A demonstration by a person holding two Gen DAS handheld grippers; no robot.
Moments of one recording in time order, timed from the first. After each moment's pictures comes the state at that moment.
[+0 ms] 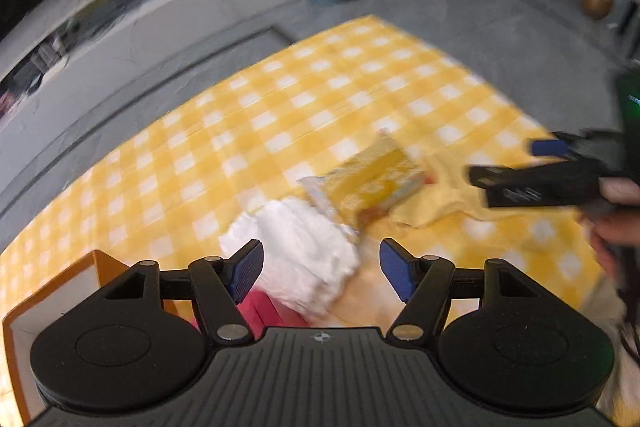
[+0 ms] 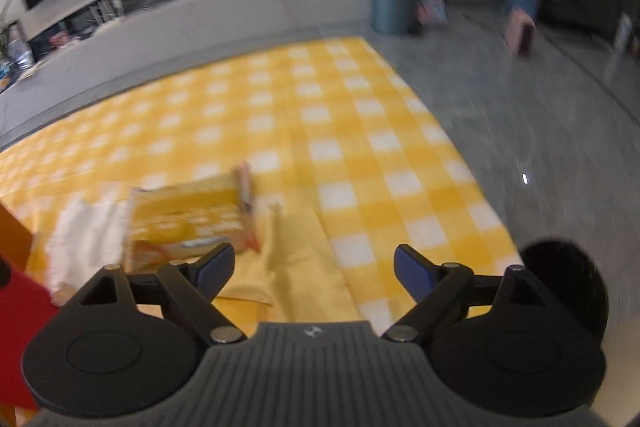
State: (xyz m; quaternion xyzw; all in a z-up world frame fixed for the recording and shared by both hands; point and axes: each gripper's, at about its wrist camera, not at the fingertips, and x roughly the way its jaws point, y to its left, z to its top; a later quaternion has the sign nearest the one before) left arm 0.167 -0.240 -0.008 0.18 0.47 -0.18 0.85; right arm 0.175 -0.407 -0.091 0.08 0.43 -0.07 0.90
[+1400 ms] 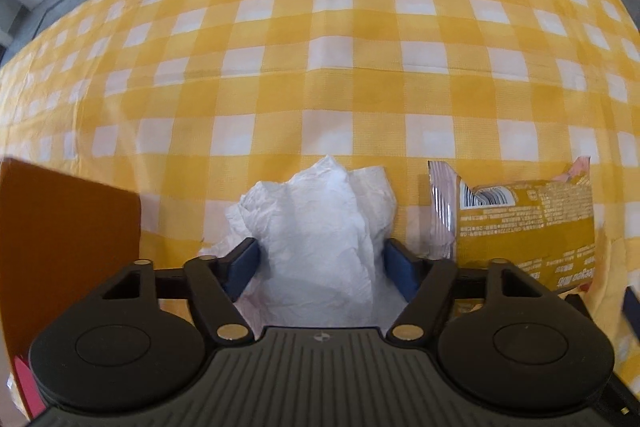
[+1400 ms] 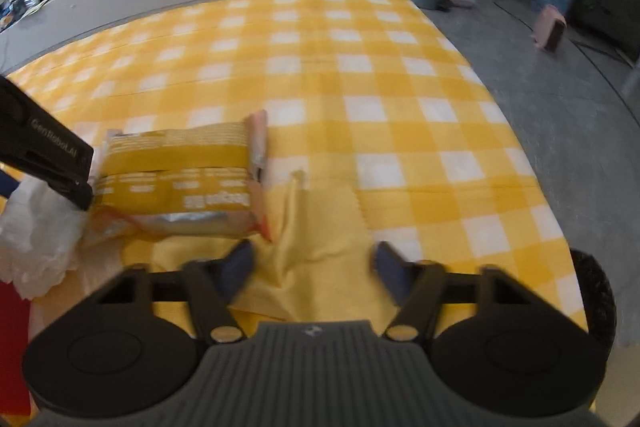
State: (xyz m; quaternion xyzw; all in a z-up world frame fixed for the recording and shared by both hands) left arm 0.291 -0.206 -0.122 0.03 0.64 0.07 0.76; right arm 0.216 -0.381 -0.136 0.01 0.48 -0.02 0.88
